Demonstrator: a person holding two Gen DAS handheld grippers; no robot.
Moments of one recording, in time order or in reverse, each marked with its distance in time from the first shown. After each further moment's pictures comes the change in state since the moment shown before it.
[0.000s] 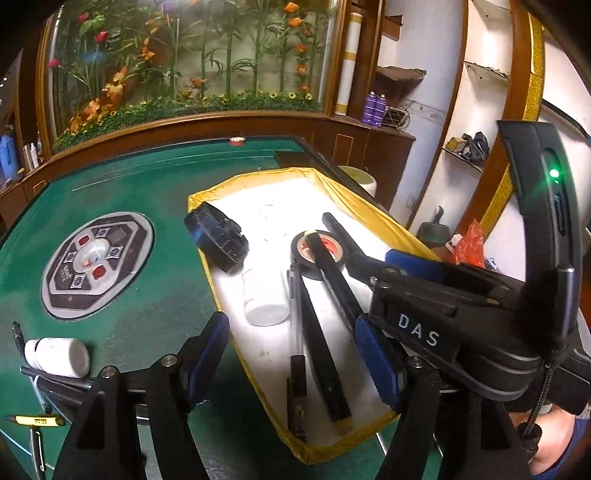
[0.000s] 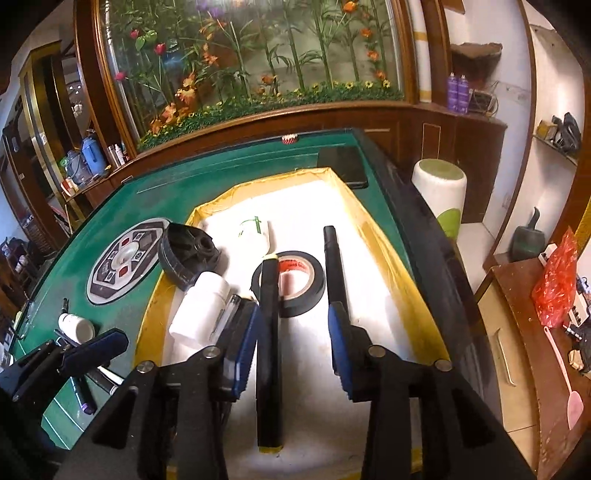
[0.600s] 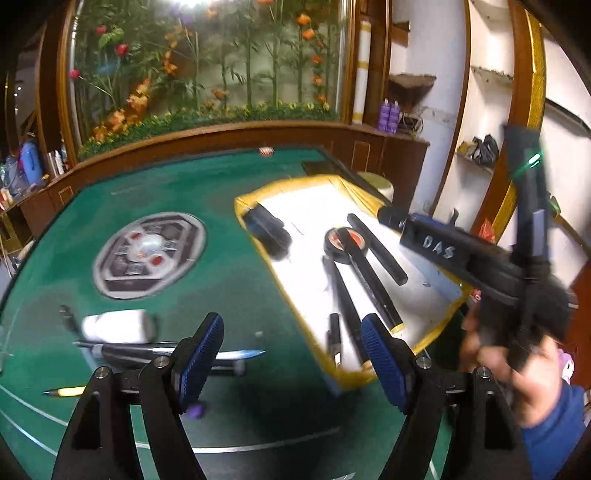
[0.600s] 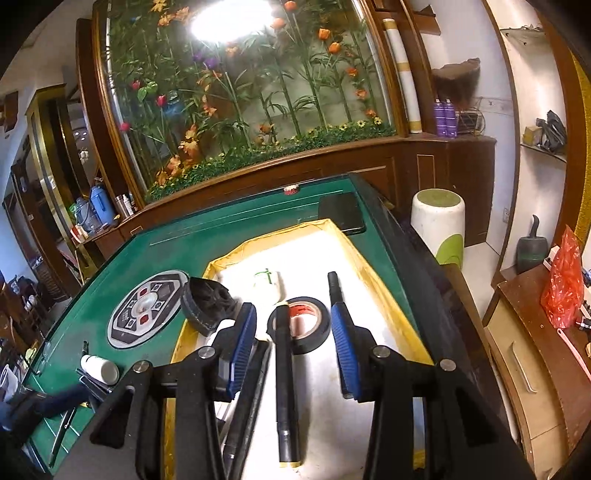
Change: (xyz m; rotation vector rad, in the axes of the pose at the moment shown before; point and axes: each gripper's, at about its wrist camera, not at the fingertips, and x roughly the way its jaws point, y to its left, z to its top) left arm -0.067 0.022 -0.025 0.011 -0.039 0.074; right arm -0.025 -0.003 0.003 0.070 -0.188 0.049
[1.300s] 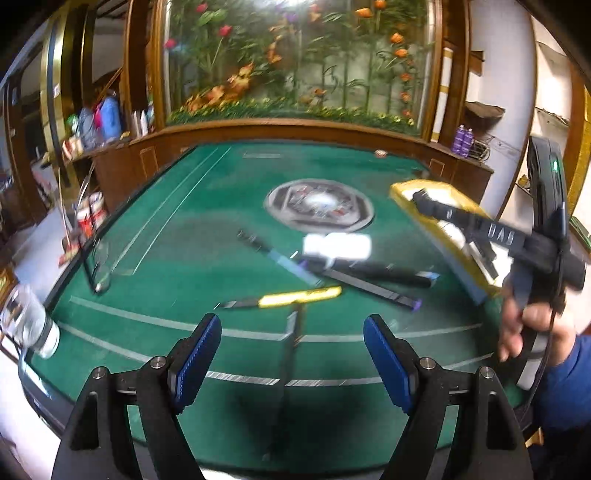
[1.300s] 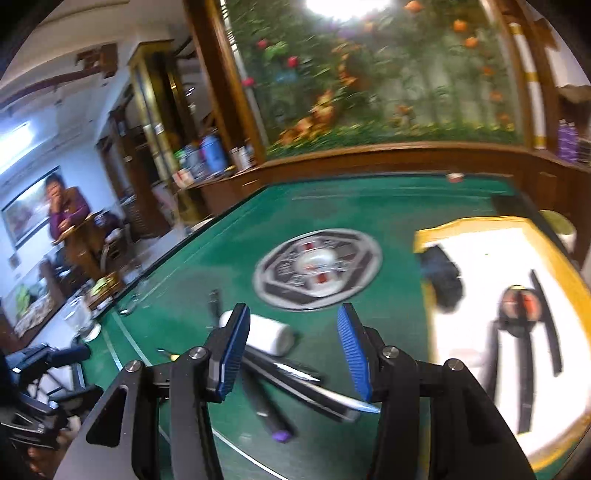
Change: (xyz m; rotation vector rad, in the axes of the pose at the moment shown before) left arm -0.100 0.178 -0.093 -0.187 0.017 0.187; right arm 0.001 0.174 -0.036 -0.225 0.117 0.418
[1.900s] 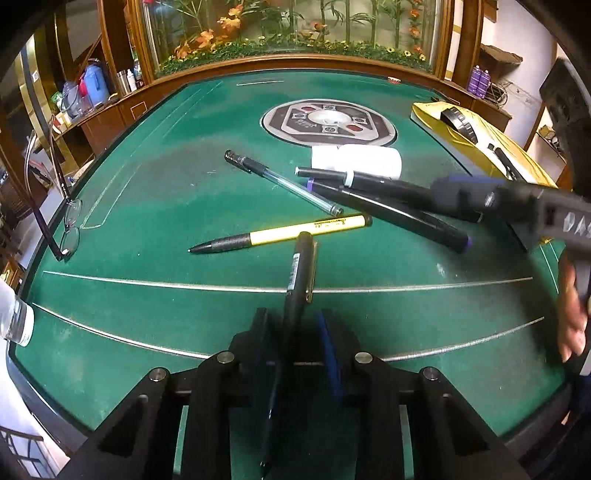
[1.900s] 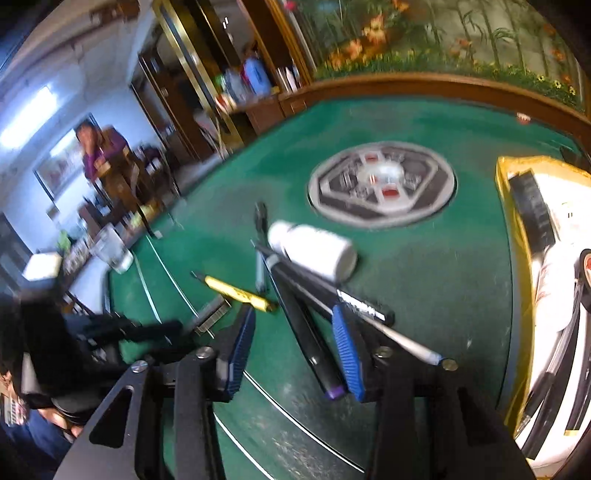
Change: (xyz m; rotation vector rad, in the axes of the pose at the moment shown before) left arm 0.074 -0.014 -0.014 0.052 0.235 0.065; right arm 0.043 0.013 -0.030 -0.054 0.335 0.148
